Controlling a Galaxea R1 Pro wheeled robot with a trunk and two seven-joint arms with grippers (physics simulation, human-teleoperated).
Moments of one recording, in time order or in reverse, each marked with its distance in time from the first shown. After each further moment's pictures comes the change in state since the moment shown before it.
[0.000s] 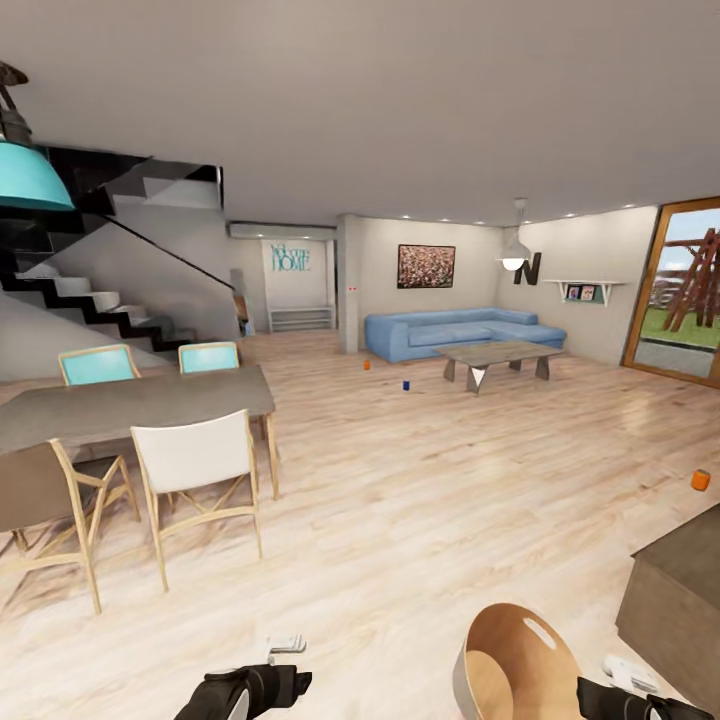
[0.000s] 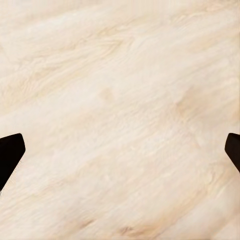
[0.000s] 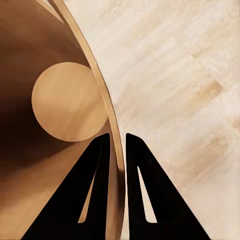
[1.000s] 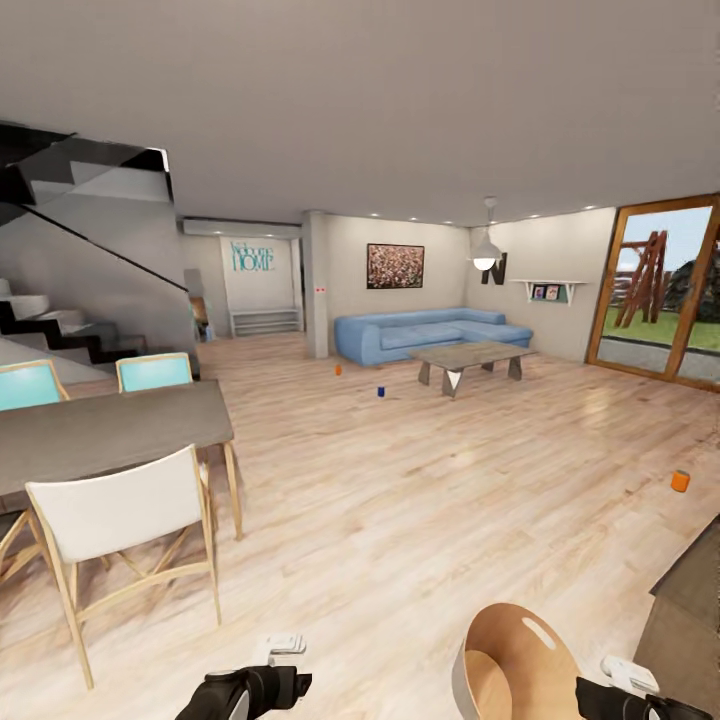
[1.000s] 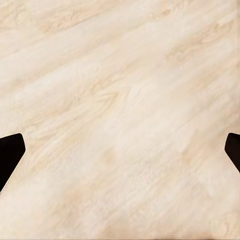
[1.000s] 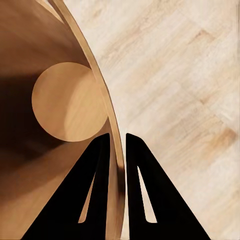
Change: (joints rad) left arm 0.000 -0.001 0.000 0.005 -0.002 -0.002 0.000; right arm 0.000 0.002 0.000 0.000 -0.001 -0.001 0.000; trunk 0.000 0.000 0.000
